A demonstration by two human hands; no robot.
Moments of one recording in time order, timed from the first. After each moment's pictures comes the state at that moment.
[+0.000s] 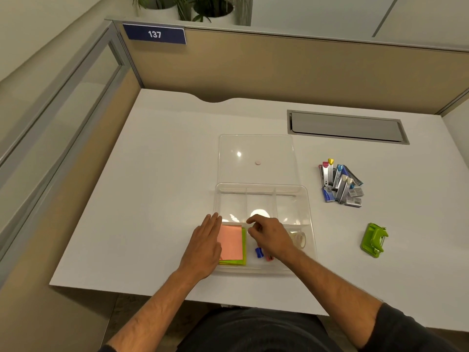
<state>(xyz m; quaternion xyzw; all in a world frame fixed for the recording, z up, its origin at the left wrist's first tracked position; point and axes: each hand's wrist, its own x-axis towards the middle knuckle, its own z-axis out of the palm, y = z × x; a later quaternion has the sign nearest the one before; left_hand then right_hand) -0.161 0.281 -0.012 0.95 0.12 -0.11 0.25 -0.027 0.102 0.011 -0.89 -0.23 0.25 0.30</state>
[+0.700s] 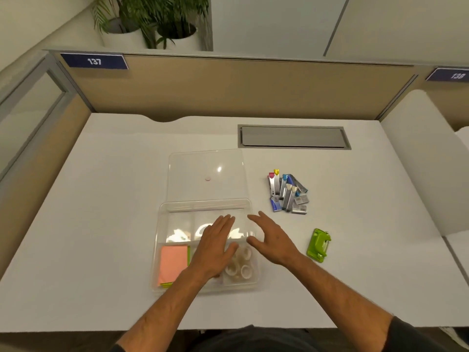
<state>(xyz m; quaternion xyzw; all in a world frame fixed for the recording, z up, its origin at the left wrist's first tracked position) -0.046 0.135 0.017 0.94 0.06 -0.06 0.34 0.045 -0.049 0.042 -0.89 -0.24 0.23 0.30</state>
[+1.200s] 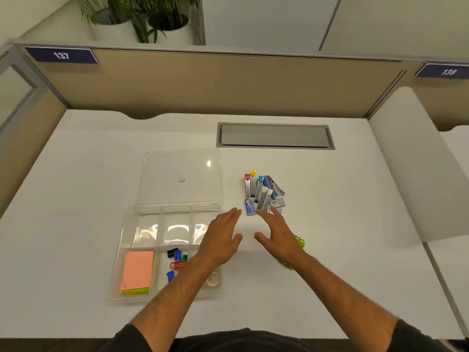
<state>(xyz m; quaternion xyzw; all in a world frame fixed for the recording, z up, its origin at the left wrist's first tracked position) 0.038 0.042 0.019 0.94 0.09 -0.09 0.32 0.110 -0.137 0.025 -0.91 -0.20 0.21 0.29</state>
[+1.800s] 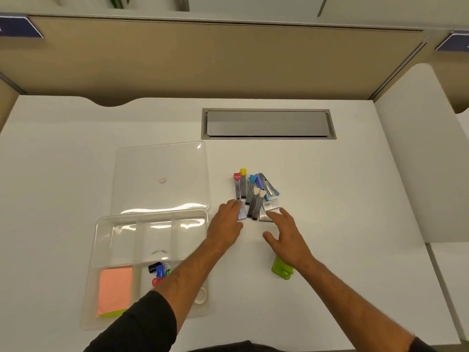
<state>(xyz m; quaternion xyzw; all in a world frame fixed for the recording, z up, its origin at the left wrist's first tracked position) 0.140 0.028 -0.036 0.93 0.10 -0.16 0.30 0.159 -0.166 -0.004 -0.92 -0.14 0.23 0.29</state>
